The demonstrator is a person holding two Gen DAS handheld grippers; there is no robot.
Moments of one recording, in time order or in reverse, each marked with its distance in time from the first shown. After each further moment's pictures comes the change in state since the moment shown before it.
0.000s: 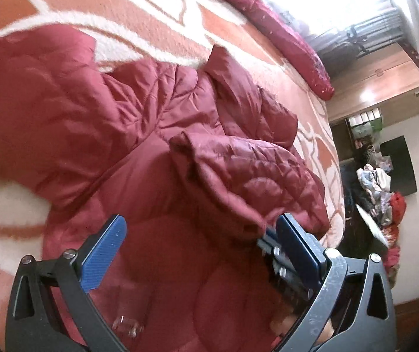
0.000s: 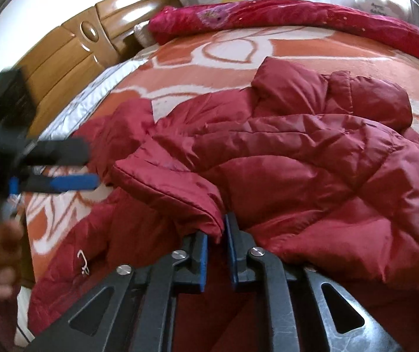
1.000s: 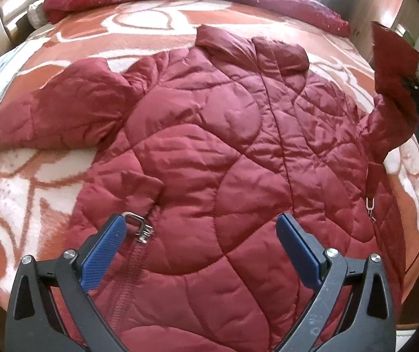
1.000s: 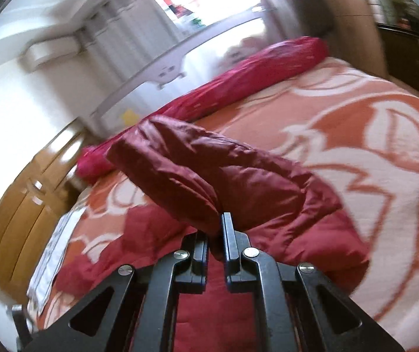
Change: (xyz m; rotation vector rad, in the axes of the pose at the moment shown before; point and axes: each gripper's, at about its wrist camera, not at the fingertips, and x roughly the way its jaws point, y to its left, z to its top) left arm -0.020 -0.068 -0.134 0.348 -0.116 0.465; right arm -0.221 -0.213 -0.015 0.438 -0.449 -0.141
